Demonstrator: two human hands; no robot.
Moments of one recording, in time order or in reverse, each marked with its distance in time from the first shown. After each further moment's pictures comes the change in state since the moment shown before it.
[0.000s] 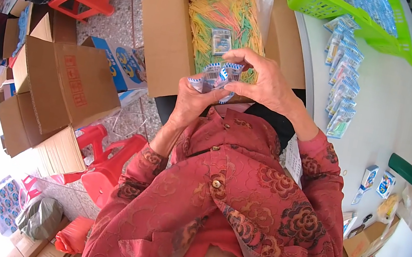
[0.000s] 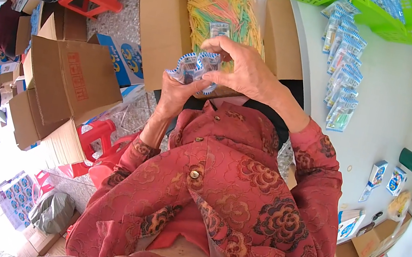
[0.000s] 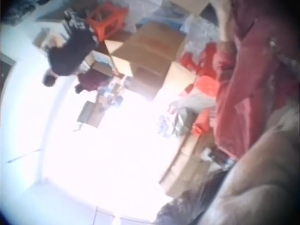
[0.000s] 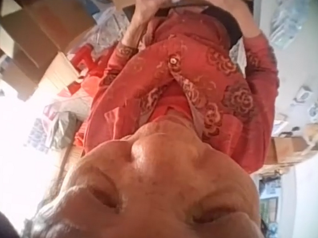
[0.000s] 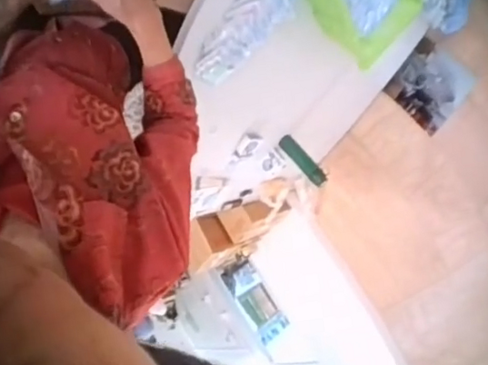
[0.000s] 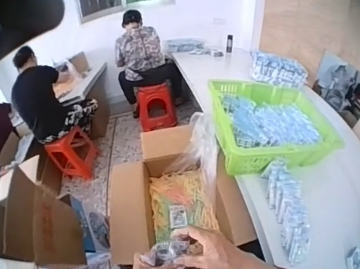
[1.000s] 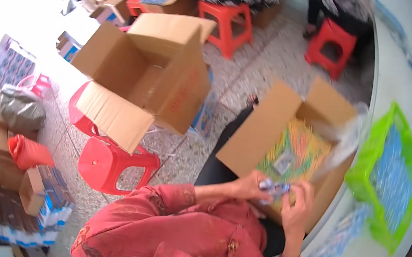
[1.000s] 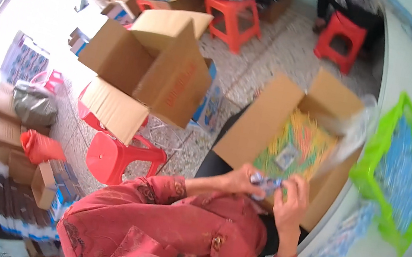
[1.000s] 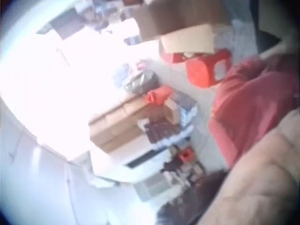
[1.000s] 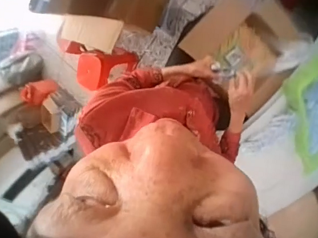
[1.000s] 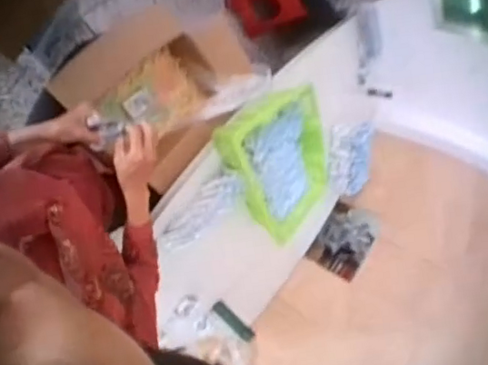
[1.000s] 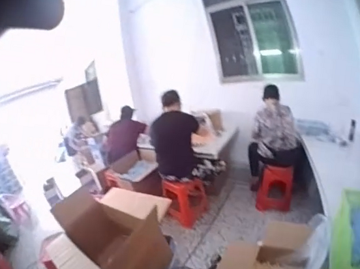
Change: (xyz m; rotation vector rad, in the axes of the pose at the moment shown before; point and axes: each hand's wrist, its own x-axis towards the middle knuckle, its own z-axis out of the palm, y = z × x) left_hand -0.006 -0.019 -0.021 0.157 0.016 0.057; right_hand 0.006 -0.007 0.022 -0.534 0.180 -0.236
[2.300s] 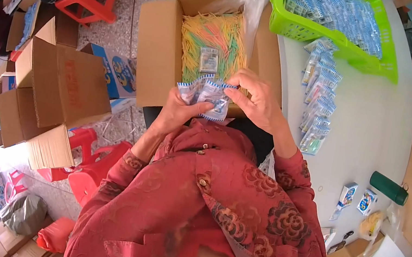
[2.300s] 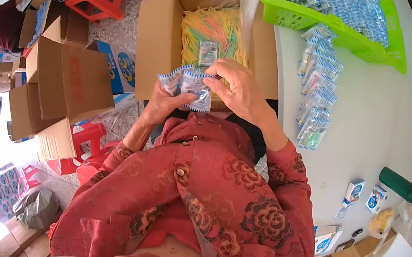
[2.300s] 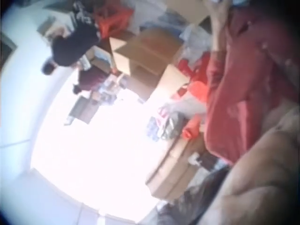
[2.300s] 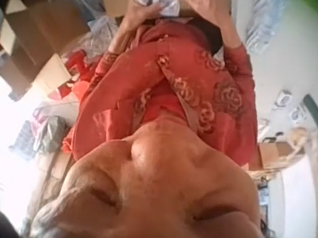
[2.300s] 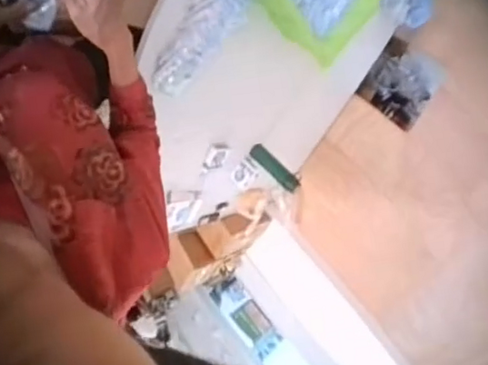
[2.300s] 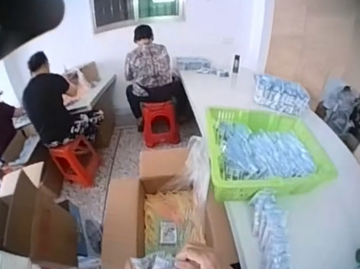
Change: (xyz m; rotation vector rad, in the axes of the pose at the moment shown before) left_hand 0.018 0.050 0.031 -0.129 -0.128 -0.067; right_hand -0.010 0.023 -0.051 0.471 -0.038 0.181
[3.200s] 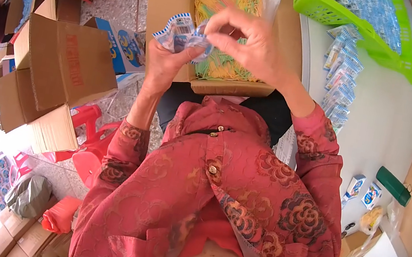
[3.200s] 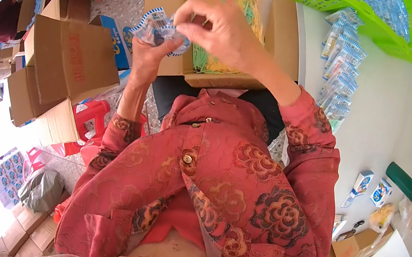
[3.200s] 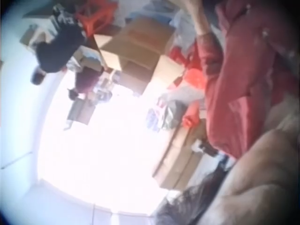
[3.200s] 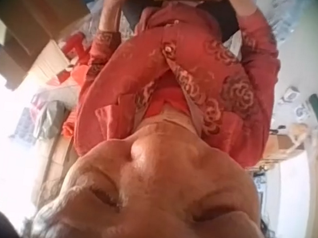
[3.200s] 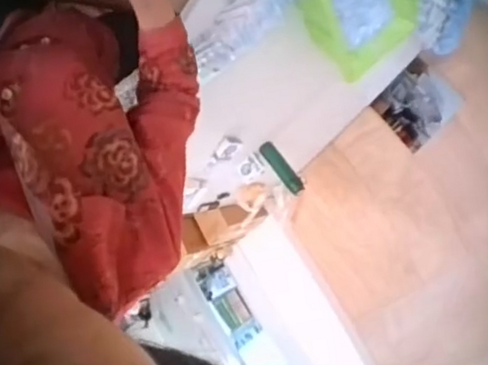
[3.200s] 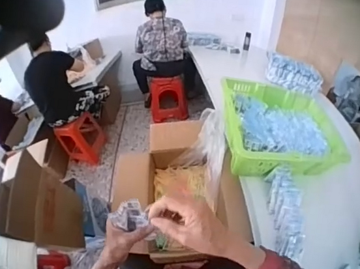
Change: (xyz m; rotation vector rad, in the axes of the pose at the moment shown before) left_hand 0.014 0.008 -0.045 0.053 0.278 0.204; right_hand 0.061 -0.011 0.028 0.116 -0.093 -0.116
